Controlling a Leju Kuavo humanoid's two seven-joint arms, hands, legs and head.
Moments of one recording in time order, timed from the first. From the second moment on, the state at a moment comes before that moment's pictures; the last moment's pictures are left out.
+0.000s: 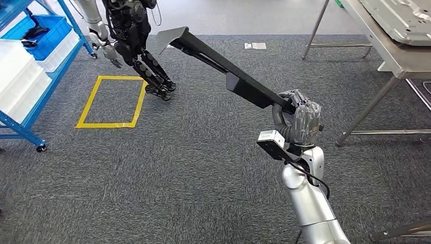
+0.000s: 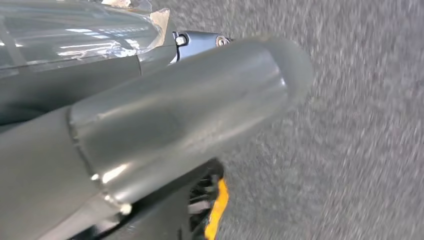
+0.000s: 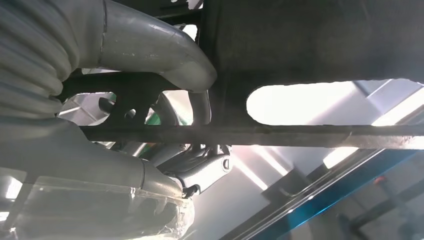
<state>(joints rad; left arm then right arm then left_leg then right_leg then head) -0.09 -0.08 0.09 -0.21 0.02 0.06 -0.30 -0.26 -0.07 0.10 -1.50 0.63 -0.59 -0.36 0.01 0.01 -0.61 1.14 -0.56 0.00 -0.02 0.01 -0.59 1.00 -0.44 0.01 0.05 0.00</state>
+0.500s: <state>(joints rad) -0.09 -0.07 0.09 -0.21 0.02 0.08 -0.27 -0.26 -0.06 0.10 -1.50 0.63 -0.59 -0.36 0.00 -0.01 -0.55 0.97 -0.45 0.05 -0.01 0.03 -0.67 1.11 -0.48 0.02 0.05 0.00</state>
